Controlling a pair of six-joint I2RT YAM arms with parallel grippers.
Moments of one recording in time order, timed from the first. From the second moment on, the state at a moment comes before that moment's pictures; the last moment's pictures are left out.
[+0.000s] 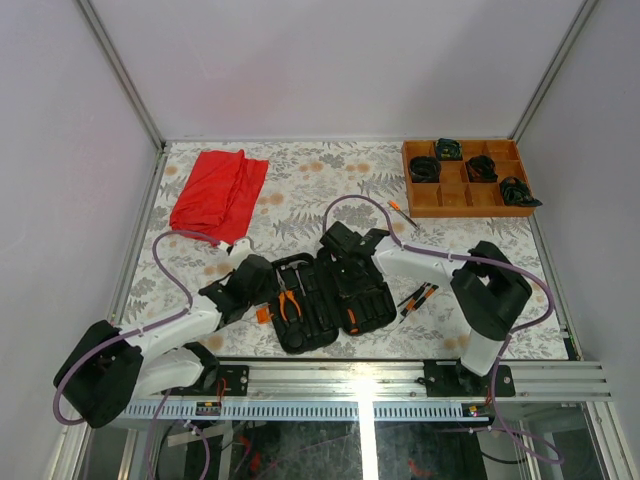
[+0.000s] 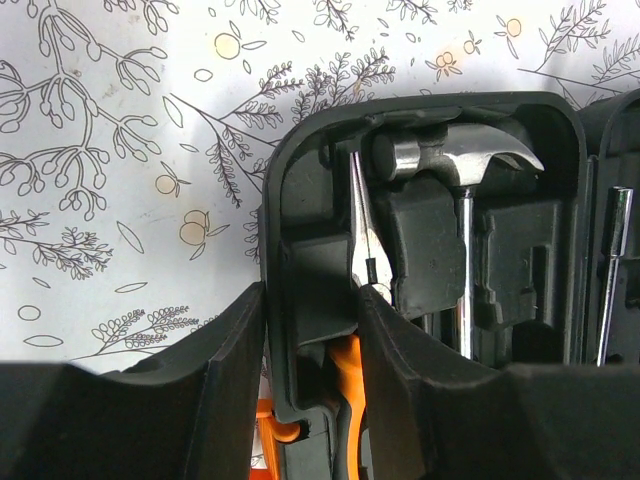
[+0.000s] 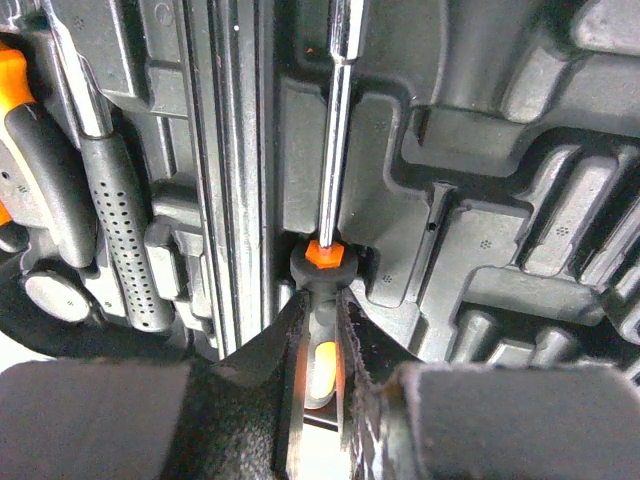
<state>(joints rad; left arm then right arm) -0.65 1.11 0.39 -0.14 -0.26 -0.91 0.89 1.80 1.12 -0.65 -0.08 0.51</state>
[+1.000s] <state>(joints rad) -0.70 1.14 0.40 -0.15 -0.33 -0.92 1.00 1.86 1.18 -0.71 0.10 0.54</state>
